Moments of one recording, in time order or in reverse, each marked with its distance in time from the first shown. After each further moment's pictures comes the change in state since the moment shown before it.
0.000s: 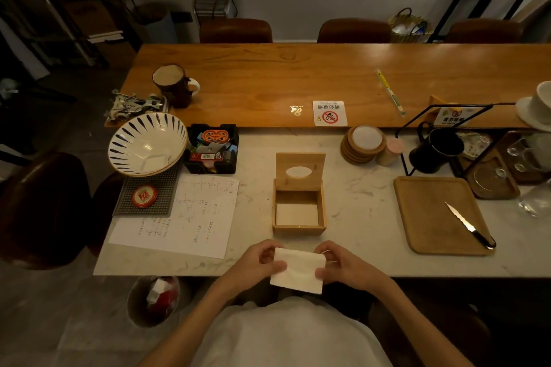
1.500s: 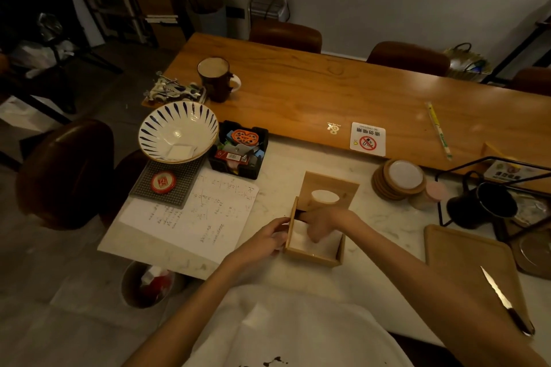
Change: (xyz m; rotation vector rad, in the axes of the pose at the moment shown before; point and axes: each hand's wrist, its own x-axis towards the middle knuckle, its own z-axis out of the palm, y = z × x) left_hand 0.052 0.041 -0.033 -0.258 0.111 -0.050; right_hand 0.125 -0.150 -0.030 -1.254 -0.302 0.161
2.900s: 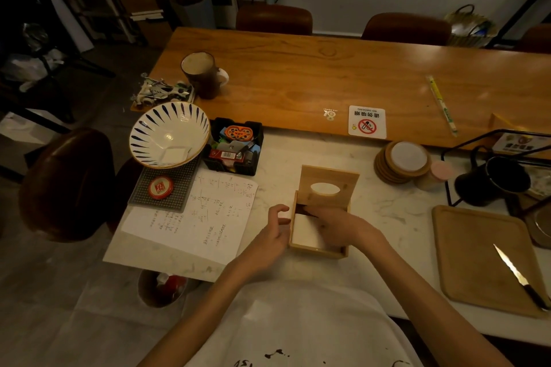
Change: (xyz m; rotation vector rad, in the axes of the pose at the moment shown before) left_hand 0.005 -0.010 0.004 0.271 0.075 0.074; right_hand -0.018 0.020 0.041 0.450 0.353 -0.140
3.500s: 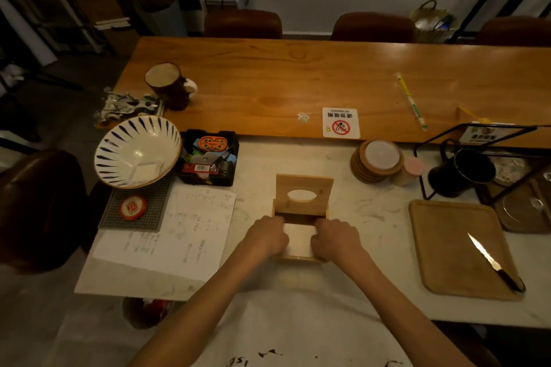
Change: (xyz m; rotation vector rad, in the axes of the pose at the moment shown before) left_hand 0.050 0.048 0.017 0.719 -0.046 -0.184; right_hand -0.005 0.025 0.024 -0.142 0.202 0.415
